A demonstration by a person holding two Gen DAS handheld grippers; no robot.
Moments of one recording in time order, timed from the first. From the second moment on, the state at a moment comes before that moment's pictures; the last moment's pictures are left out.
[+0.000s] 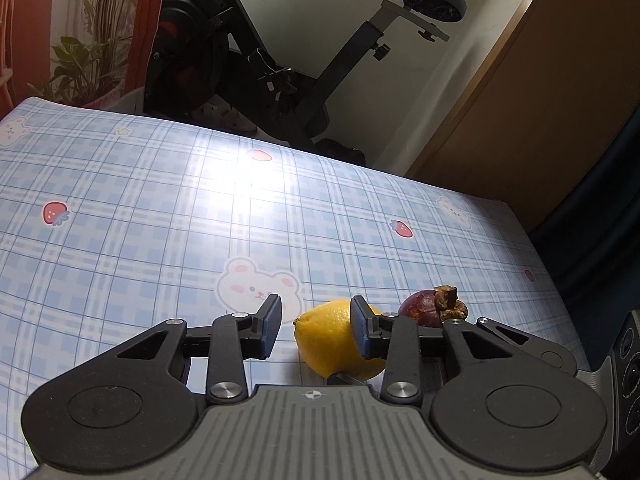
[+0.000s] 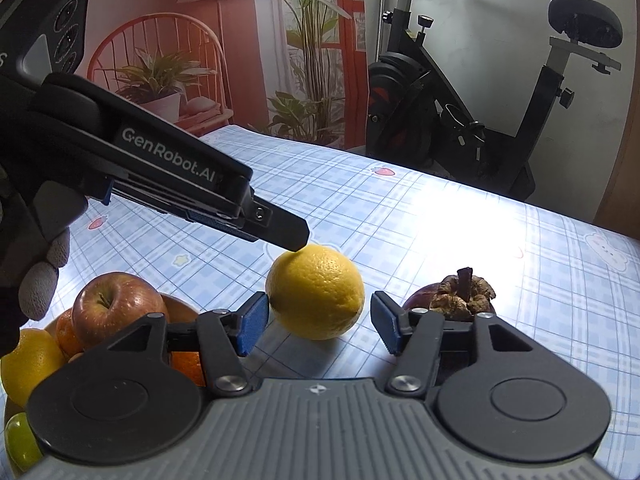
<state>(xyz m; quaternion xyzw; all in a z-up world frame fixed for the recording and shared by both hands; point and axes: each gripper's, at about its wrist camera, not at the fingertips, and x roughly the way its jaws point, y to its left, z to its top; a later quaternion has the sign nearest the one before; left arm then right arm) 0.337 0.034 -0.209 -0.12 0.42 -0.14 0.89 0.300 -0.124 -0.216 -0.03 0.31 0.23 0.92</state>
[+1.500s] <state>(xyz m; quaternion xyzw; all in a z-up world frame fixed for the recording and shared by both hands) 0.324 0.042 -0.209 -0.16 0.44 -0.19 0.86 0.292 -0.128 -0.214 0.04 0.33 0.25 0.91</state>
